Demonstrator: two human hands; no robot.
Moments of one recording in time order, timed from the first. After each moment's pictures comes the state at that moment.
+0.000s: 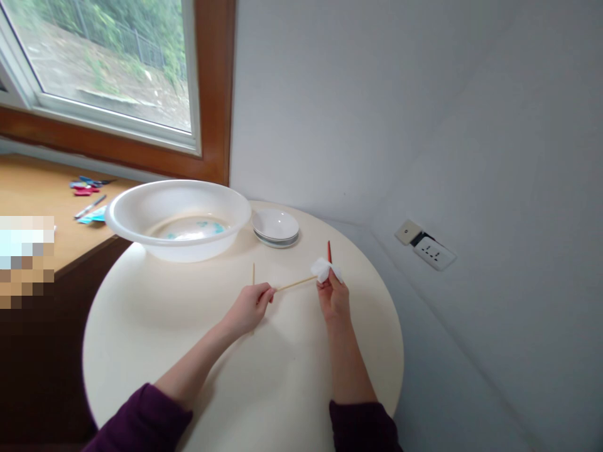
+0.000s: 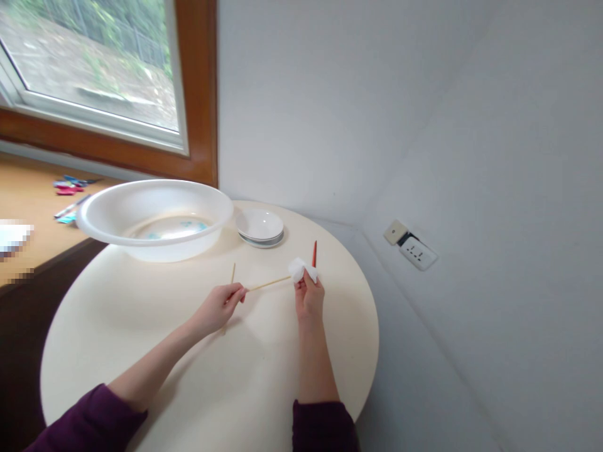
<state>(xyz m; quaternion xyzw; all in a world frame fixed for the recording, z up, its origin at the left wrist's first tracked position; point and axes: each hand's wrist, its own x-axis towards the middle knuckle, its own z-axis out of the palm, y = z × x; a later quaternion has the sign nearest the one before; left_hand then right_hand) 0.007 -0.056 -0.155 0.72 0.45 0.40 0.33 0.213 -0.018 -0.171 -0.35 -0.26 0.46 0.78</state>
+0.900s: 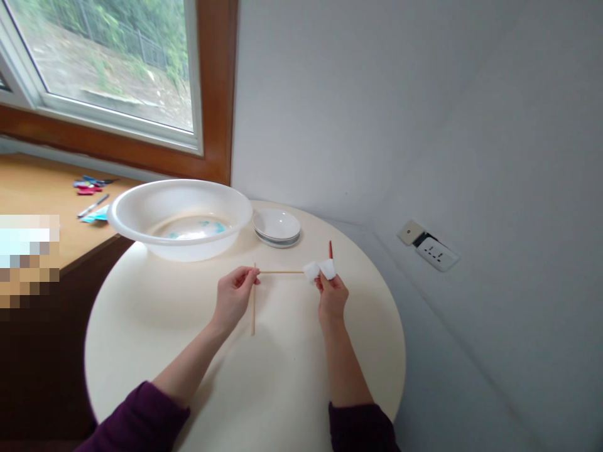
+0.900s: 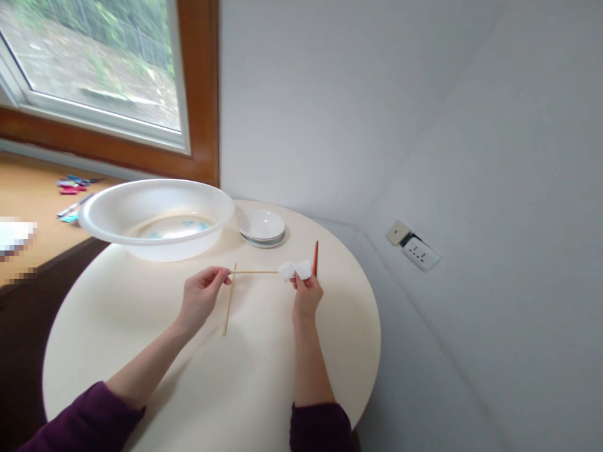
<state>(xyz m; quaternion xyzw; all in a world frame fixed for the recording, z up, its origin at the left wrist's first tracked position) -0.004 -0.050 -0.147 0.53 0.46 0.62 0.35 0.195 -0.019 -0.173 -0.46 -0.26 0.35 0.77</state>
